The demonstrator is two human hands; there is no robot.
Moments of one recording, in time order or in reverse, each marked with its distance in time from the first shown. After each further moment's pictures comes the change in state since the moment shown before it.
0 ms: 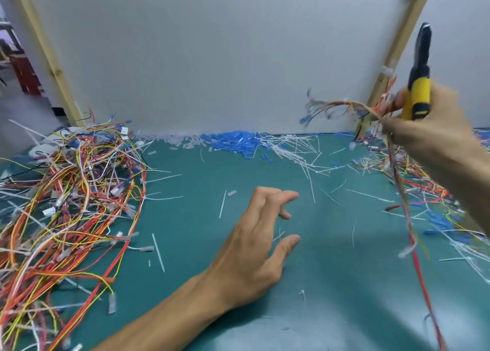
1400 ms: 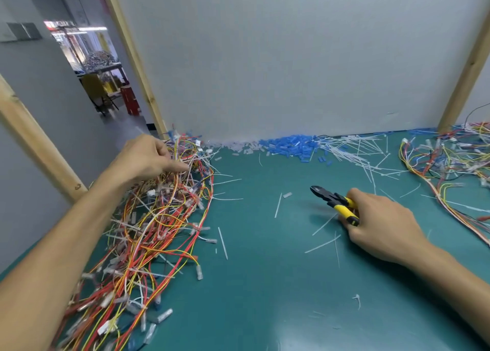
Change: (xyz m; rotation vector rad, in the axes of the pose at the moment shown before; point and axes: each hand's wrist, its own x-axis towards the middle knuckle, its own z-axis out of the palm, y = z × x) left_hand 0.029 -0.057 -0.269 0.693 0.123 -0.953; right_hand -0.087 0.061 0.128 -0.584 -0.514 -0.136
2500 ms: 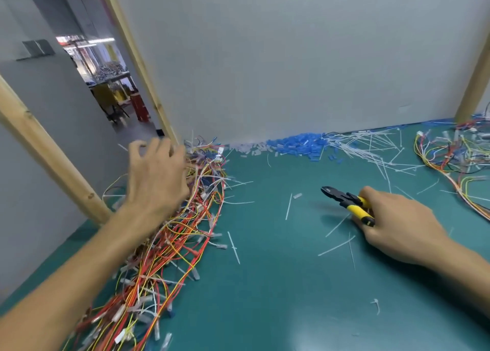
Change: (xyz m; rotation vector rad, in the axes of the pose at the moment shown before) left_hand -0.033 -0.001 0.031 0.759 0.492 0.475; right_hand 0.002 0.005 0.001 -0.009 -0.003 -0.013
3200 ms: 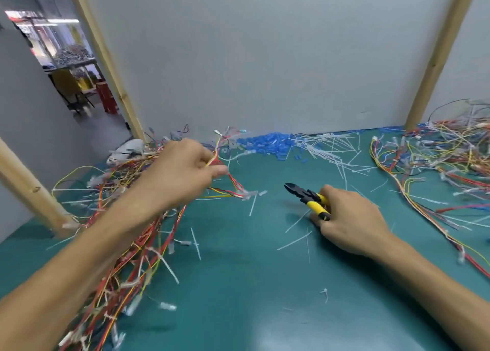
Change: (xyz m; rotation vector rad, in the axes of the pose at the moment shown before) left_hand 0.015 0.084 -0.090 -0.868 -0.314 -0.088; right_hand -0.002 -0.002 -0.007 0.086 0.018 0.044
